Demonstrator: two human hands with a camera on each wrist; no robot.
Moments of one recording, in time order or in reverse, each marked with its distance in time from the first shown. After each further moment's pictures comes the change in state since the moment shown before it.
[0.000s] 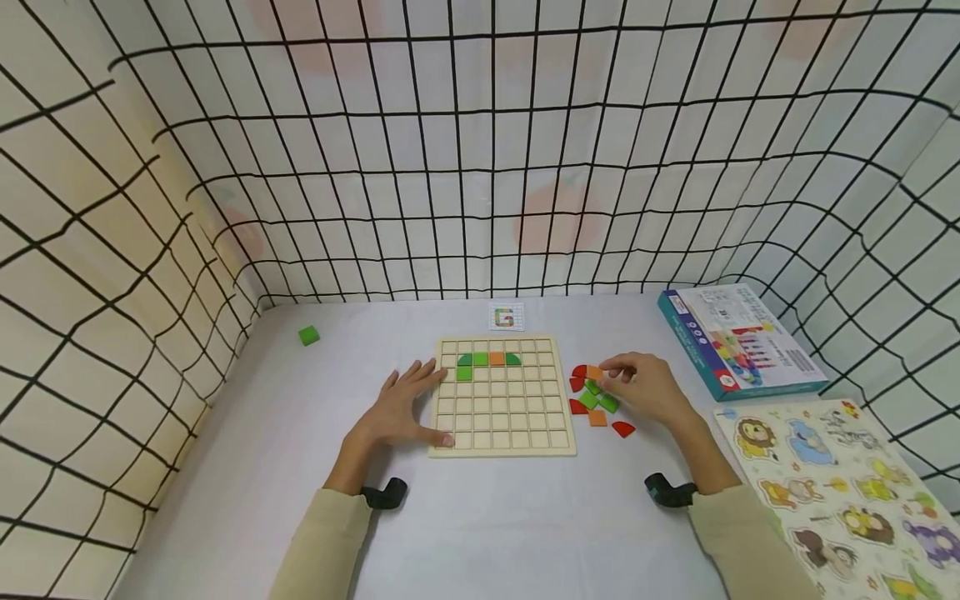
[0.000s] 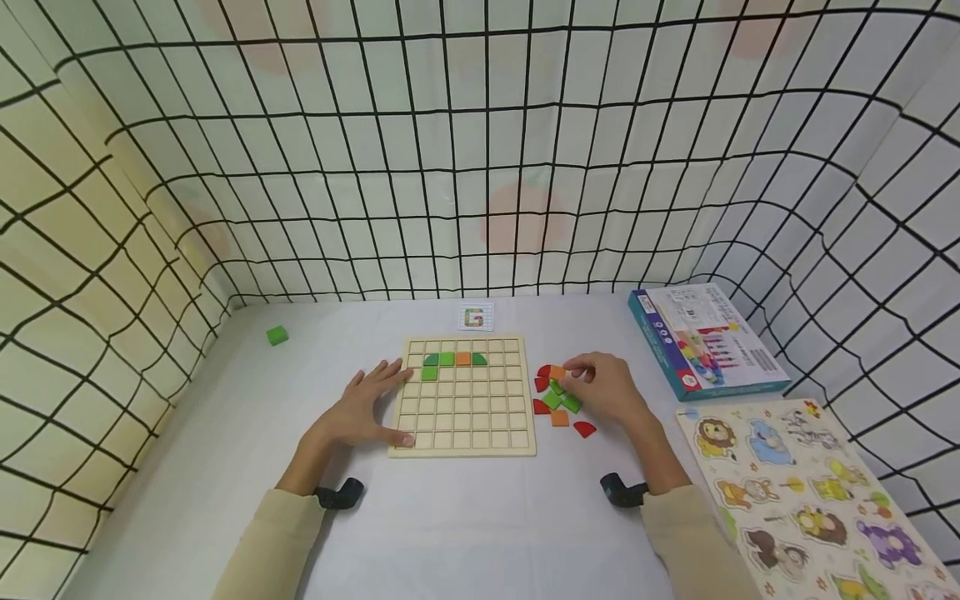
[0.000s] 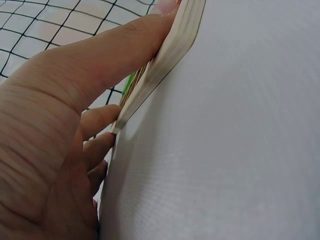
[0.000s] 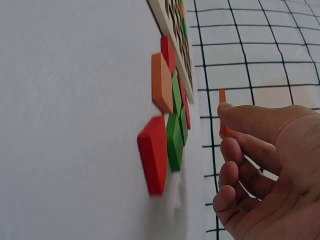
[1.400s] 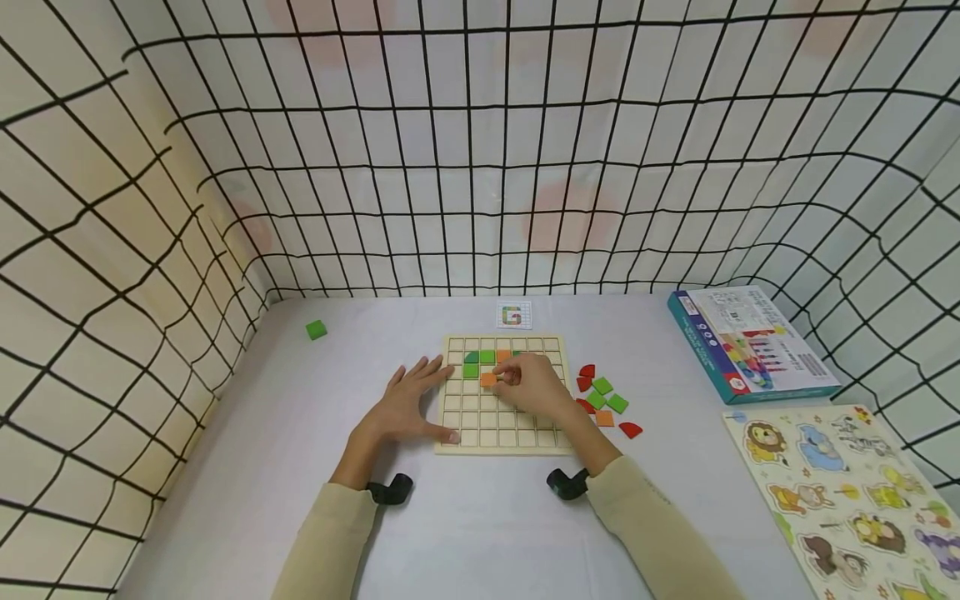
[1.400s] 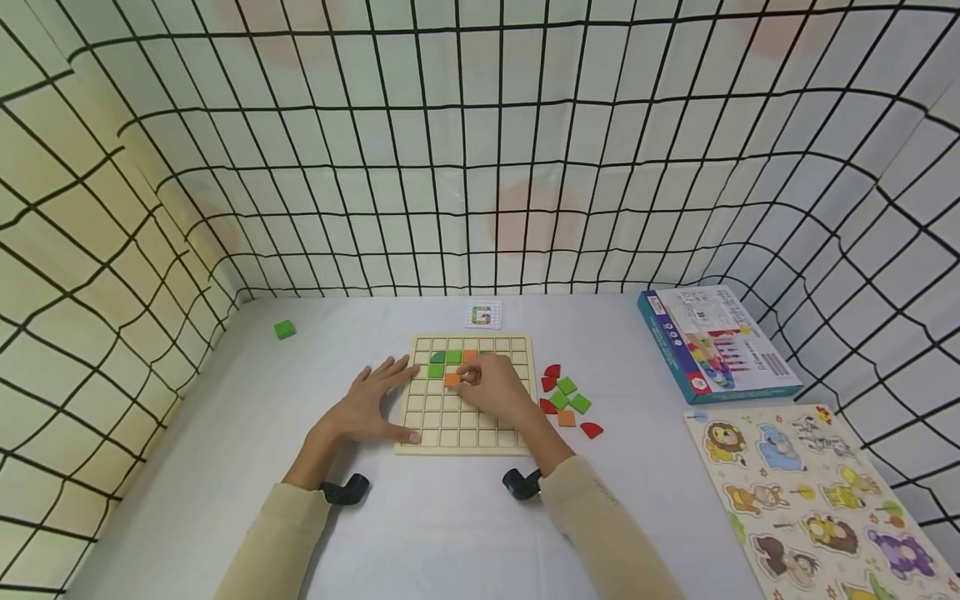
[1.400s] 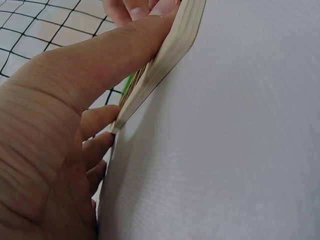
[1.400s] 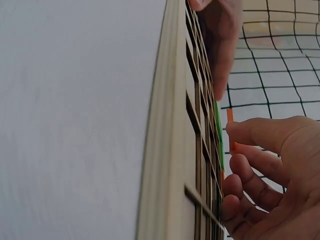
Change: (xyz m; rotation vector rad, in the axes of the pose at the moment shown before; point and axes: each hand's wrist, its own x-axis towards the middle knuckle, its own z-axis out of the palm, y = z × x) left_hand -0.001 0.001 -0.001 0.015 -0.006 -0.012; right_hand 0.031 -0.115 0.112 0.156 -0.145 -0.236
